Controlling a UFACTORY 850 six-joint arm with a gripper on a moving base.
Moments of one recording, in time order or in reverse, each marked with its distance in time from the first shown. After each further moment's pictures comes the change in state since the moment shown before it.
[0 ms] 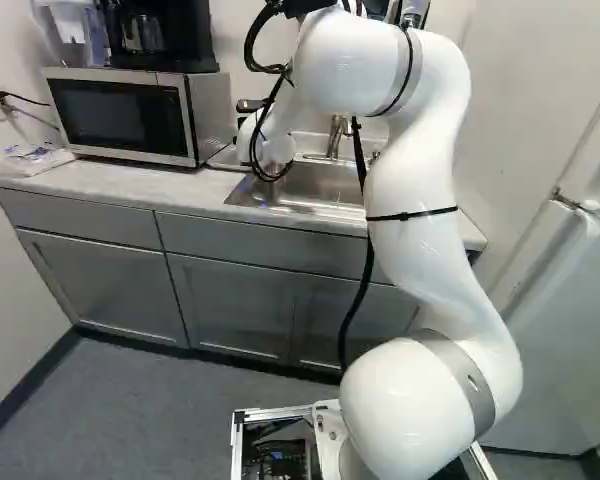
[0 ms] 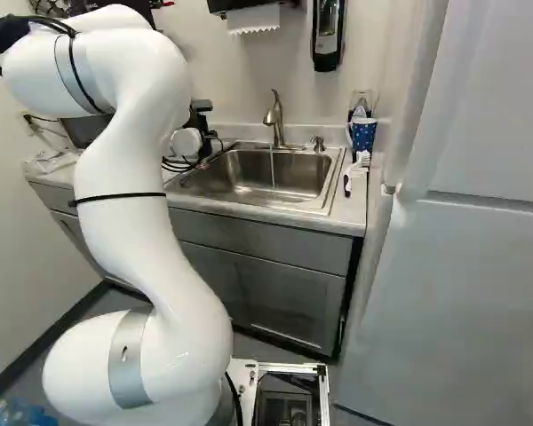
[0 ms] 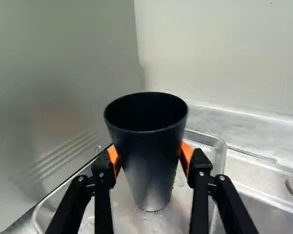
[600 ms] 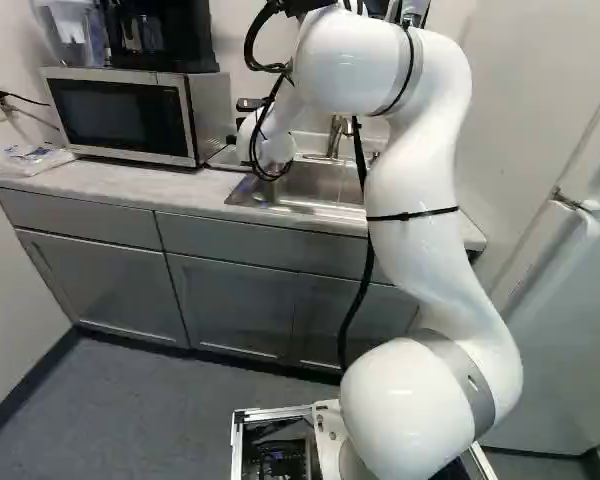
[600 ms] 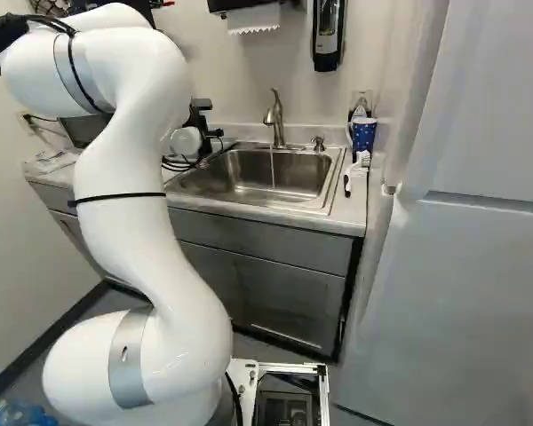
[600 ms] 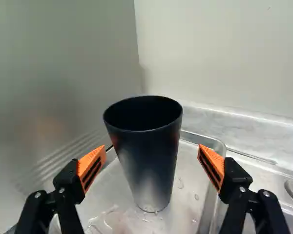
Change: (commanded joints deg) arm 0.0 0.4 -0.1 0.0 0.0 0.0
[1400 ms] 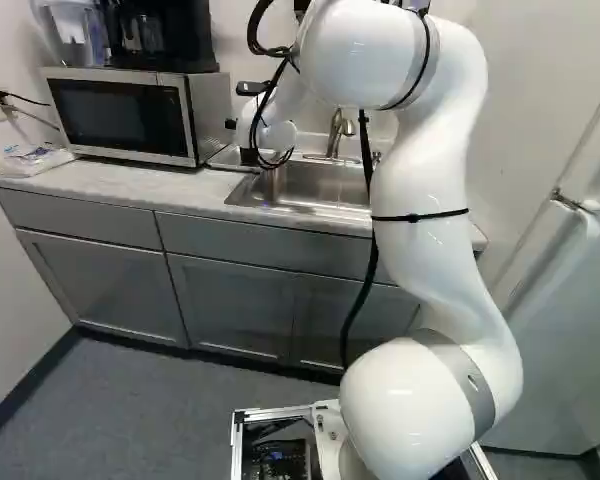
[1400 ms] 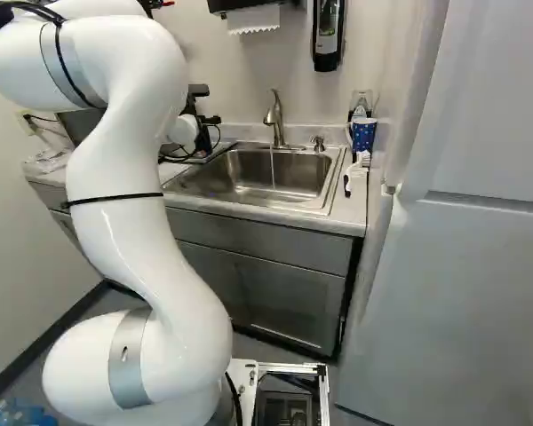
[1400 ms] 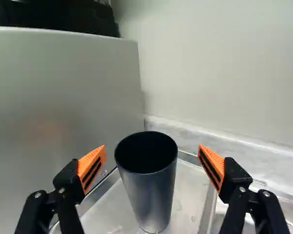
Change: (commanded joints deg) arm 0.0 2.8 -1.3 0.0 0.0 0.0
